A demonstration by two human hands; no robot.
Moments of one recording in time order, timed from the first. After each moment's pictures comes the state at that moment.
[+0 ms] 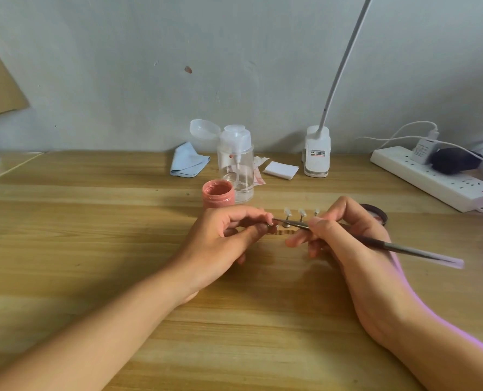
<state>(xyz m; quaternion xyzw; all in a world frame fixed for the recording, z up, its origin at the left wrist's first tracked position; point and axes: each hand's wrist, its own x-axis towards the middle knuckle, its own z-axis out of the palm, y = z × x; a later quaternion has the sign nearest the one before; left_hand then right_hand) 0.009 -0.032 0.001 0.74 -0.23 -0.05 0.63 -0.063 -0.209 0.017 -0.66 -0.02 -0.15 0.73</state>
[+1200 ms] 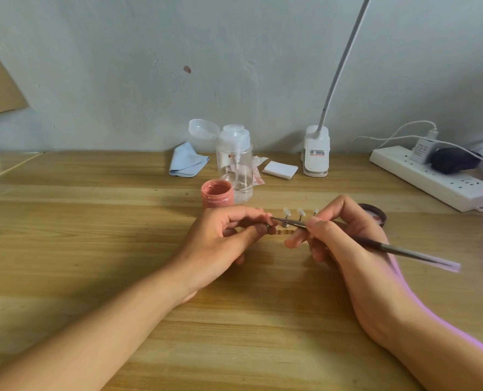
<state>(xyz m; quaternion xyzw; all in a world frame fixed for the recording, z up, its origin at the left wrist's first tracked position) 0.008 -0.033 0.003 0.75 -0.23 -0.06 0.62 -0.063 -0.209 0.016 -0.67 -0.04 -0.15 0.73</state>
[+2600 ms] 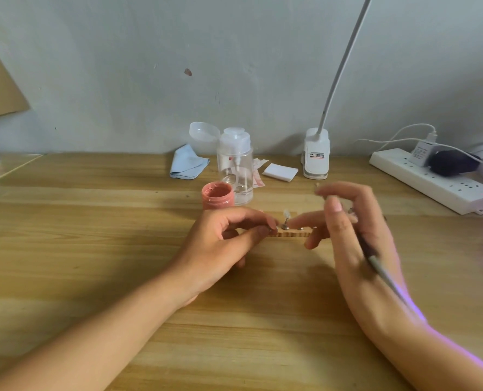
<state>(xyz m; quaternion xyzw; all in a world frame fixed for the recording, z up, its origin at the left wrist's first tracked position) 0.004 -0.033 0.006 0.75 -0.24 -0.03 0.62 -0.063 -0.205 0.014 -0.75 -0.10 -0.30 0.58</state>
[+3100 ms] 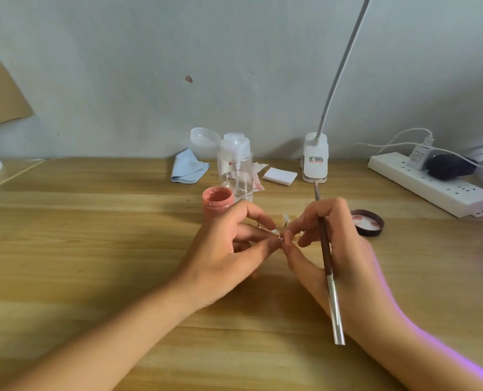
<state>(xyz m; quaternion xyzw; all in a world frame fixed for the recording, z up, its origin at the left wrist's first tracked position) -0.006 -0.037 0.010 0.74 -0.27 -0.04 0.62 -0.058 -0.205 0.003 -0.83 -0.16 -0.32 0.43</state>
